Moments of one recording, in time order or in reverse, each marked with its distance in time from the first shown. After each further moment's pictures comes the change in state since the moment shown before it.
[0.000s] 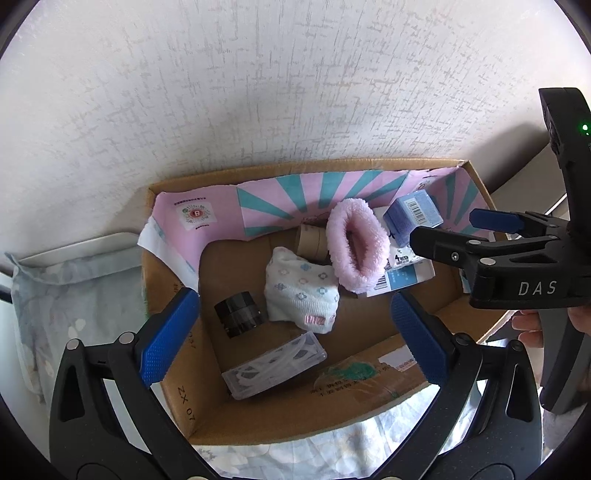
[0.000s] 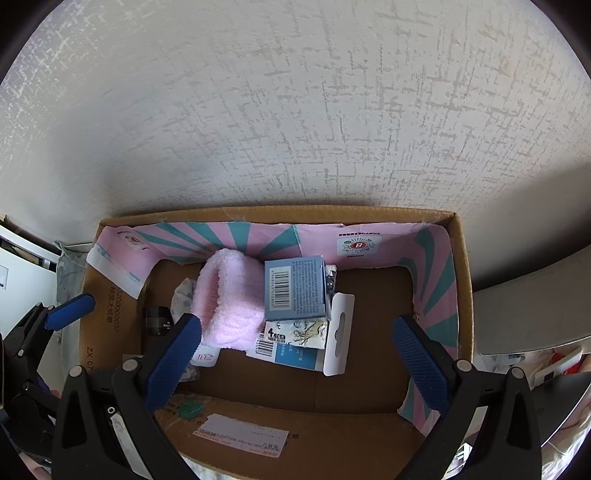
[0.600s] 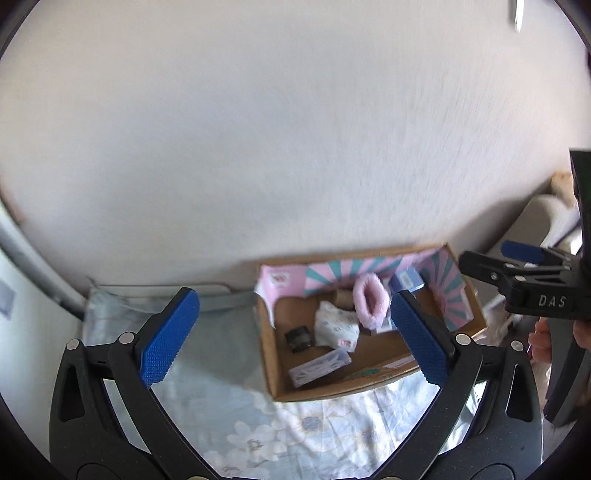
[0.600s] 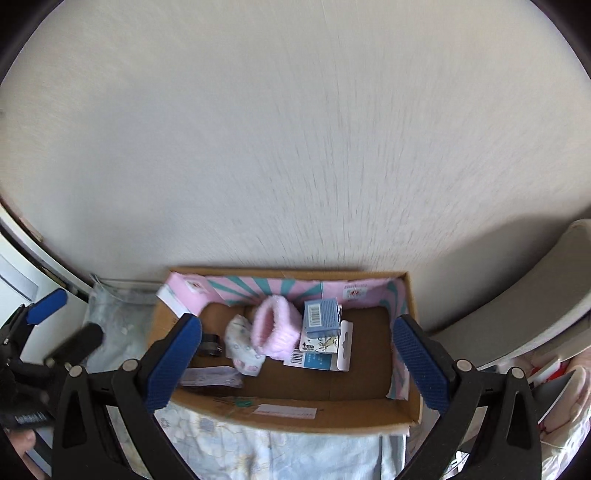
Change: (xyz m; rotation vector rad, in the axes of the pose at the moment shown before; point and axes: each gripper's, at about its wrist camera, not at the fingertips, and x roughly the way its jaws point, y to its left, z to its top) left arm -0.159 0.032 -0.016 -0.053 -0.322 0.094; right arm -0.133 0.048 -0.021 -0.017 -0.275 -0.044
